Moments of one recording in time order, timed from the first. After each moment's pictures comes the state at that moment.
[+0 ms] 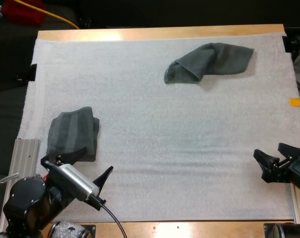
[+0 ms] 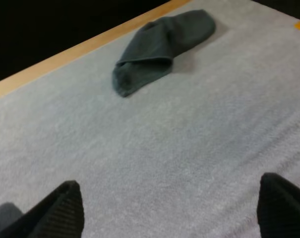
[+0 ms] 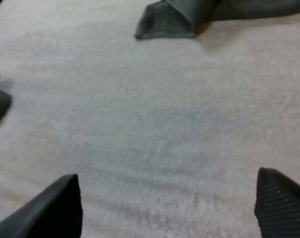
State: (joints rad) left arm -0.26 0.34 -0.78 0.99 0.31 -1.54; right arm -0.03 0.44 -0.68 0.98 -0.49 -1.81
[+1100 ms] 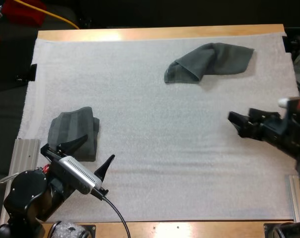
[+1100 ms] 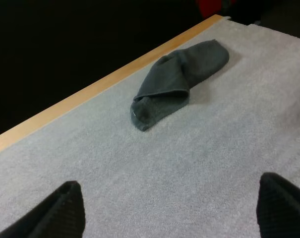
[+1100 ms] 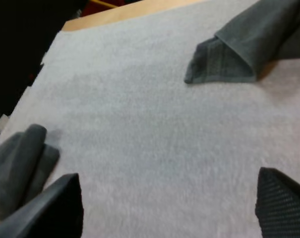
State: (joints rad) left arm -0.30 0.38 -0.78 0.86 0.25 -1.54; right arm 0.21 0.86 -0.68 0.43 -0.40 -1.51
